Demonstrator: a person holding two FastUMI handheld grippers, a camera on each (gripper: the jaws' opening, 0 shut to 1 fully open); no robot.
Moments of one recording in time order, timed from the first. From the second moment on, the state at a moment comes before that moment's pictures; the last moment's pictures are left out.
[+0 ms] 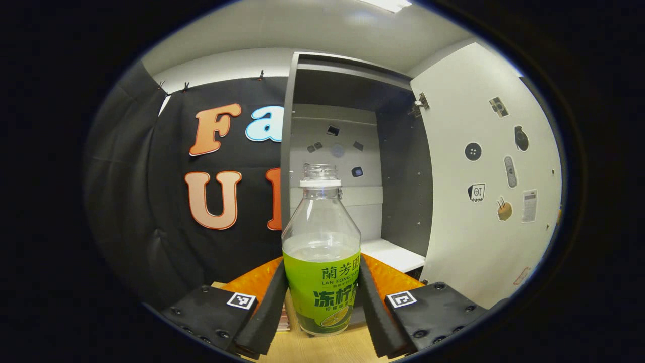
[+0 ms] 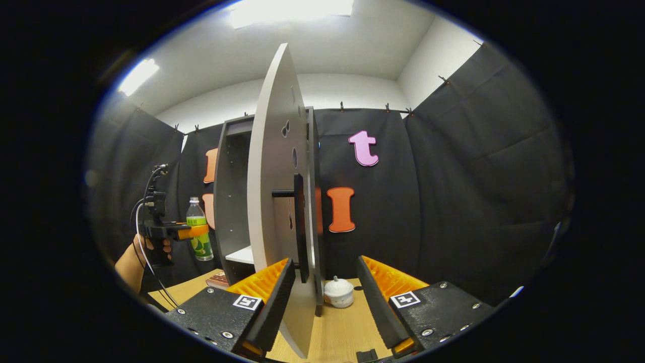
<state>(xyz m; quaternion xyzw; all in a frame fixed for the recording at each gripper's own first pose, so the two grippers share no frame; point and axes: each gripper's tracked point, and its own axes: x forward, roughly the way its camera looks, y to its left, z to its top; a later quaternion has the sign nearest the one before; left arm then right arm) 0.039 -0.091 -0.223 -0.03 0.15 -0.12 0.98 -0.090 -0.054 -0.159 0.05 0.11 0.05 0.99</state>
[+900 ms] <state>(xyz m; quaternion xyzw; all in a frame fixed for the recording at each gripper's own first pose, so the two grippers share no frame) -0.077 -0.016 -0.317 -0.01 0.15 -0.10 0.98 -0.143 0.015 -0.165 0.04 0.10 0.09 0.99</state>
